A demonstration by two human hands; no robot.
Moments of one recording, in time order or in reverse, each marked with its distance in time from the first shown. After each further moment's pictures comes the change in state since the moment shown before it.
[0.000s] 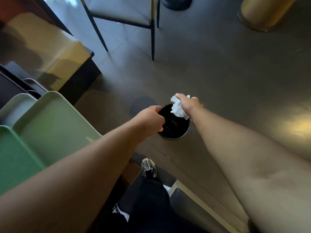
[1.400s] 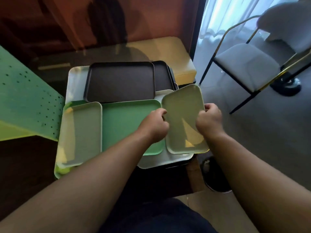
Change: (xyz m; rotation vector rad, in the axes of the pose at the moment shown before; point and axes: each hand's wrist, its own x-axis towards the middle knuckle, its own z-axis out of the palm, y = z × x) left_hand -0.189 -0.177 -0.171 -0.249 0.733 -0.002; right_hand -0.259 -0.099 0.186 -0.324 -0.139 -0.898
